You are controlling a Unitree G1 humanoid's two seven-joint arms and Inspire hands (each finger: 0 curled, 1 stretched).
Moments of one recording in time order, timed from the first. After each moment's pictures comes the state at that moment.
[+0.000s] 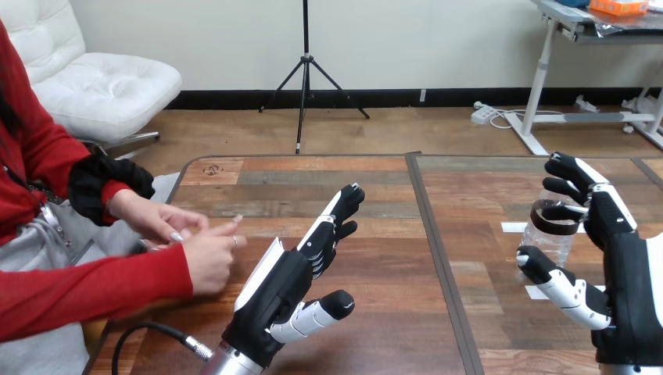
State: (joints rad) left arm -0.30 0.04 -0.01 1.18 -0.11 -1.30 -0.58; right arm 0.11 -0.23 -0.18 0.38 -0.23 -0.94 -0.20
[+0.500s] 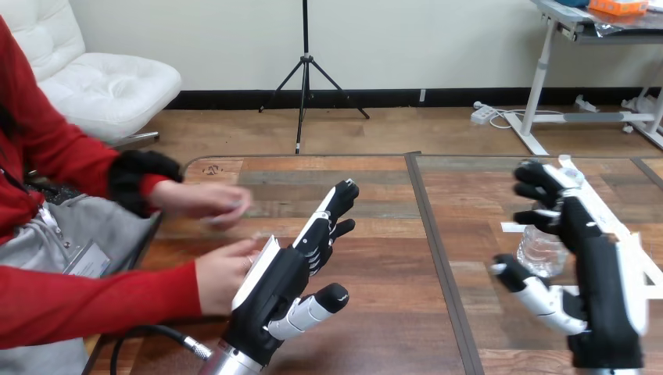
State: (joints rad) left arm -0.30 0.03 0.00 1.18 -0.11 -1.29 -0.57; right arm 0.12 -0.19 -0.12 0.36 -0.22 -0.94 -0.17
